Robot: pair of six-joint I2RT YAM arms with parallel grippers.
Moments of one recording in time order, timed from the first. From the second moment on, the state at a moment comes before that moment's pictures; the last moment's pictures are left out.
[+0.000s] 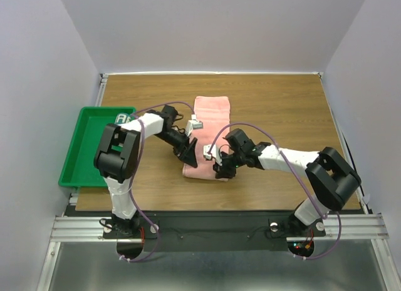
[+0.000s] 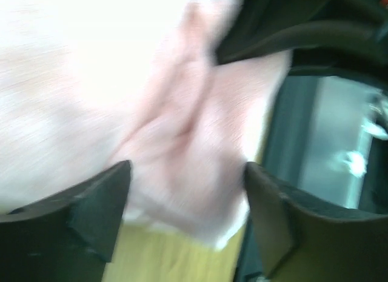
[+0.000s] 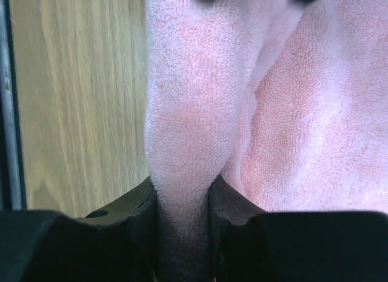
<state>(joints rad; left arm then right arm) -0.40 1.91 1.21 -0.84 1.01 0.56 0.75 1.56 0.82 -0.21 -0.57 -0.60</state>
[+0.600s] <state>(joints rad) -0.34 1.02 0.76 -0.45 0.54 0.63 0.58 1.84 1.06 -0.39 -0.96 -0.45</state>
